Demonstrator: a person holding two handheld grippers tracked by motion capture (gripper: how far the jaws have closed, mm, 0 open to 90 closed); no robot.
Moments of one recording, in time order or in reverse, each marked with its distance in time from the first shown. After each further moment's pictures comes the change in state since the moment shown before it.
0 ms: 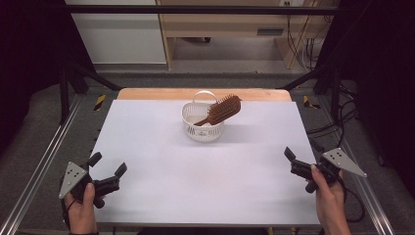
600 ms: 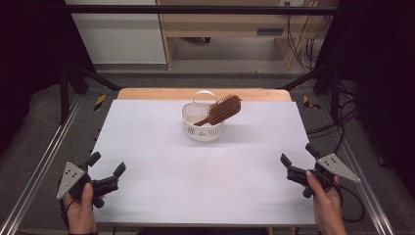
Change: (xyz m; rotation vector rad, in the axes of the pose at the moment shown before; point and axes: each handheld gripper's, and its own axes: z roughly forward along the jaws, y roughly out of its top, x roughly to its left) left arm 0.001 0.001 -0.001 -0.013 -0.005 -0.004; right arm 0.007 -0.017 -0.002 0.018 0.027 -0.021
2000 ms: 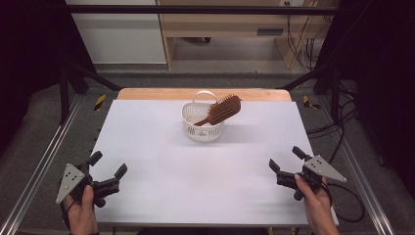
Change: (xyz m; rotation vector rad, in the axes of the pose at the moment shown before) left arm -0.008 0.004 -0.003 -0.053 -0.042 0.036; right arm 0.019 -0.013 0.012 0.039 0.095 -0.015
